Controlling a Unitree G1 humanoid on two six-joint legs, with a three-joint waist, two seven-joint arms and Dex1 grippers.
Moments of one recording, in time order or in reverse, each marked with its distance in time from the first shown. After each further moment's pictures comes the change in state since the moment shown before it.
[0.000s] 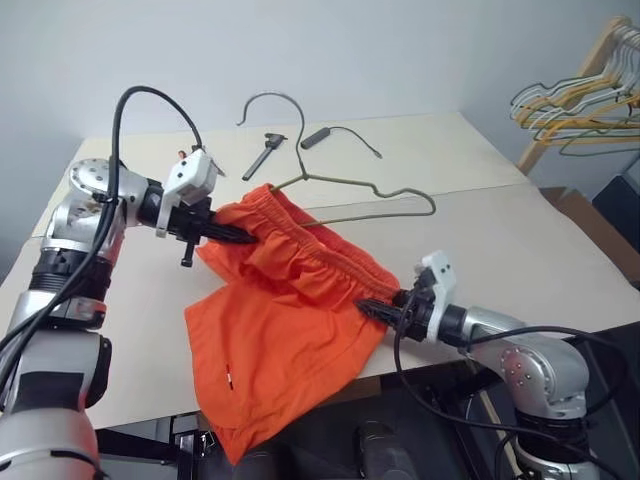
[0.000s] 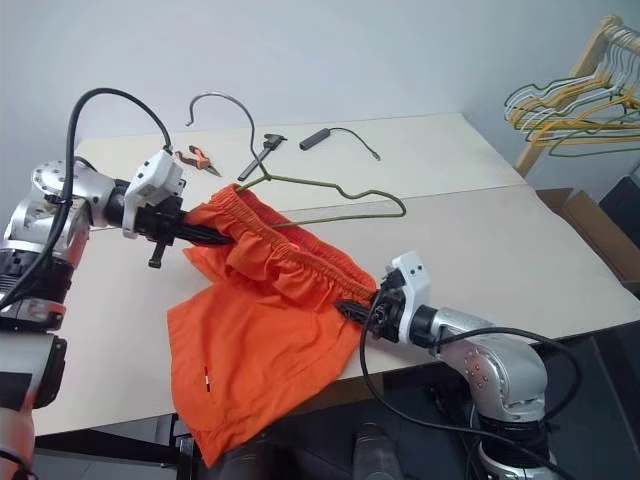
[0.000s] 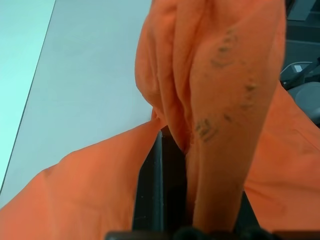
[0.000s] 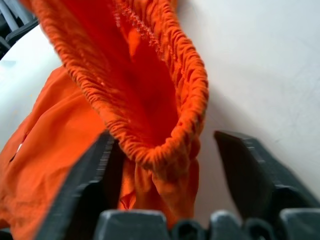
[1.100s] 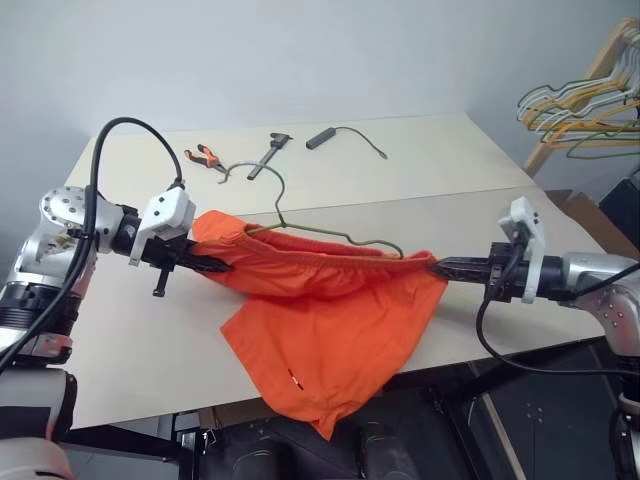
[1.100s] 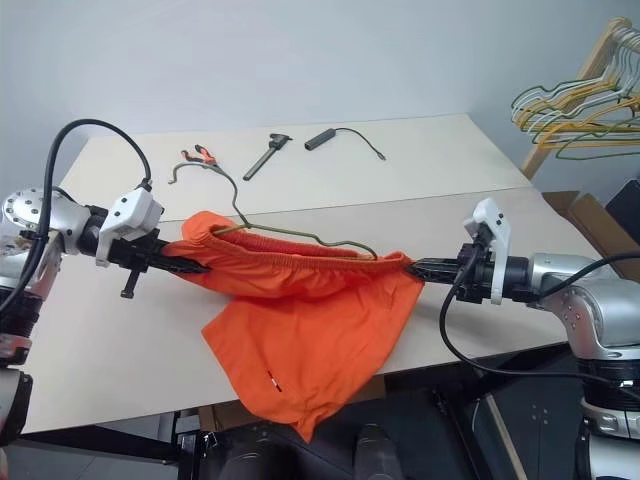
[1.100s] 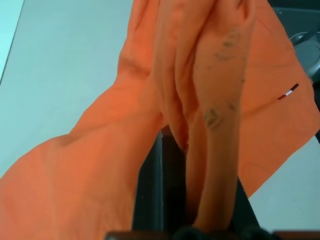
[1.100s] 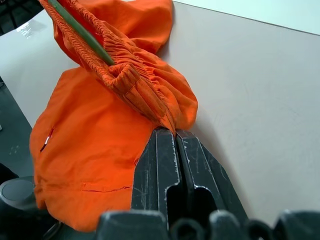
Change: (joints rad) left arm 0.177 0.102 0.038 -0.089 -0.030 -0.105 0.000; right arm -0.184 -0.509 -0.003 0.329 0.060 -0.219 0.479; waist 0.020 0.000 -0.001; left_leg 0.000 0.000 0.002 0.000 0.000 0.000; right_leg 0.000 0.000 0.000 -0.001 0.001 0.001
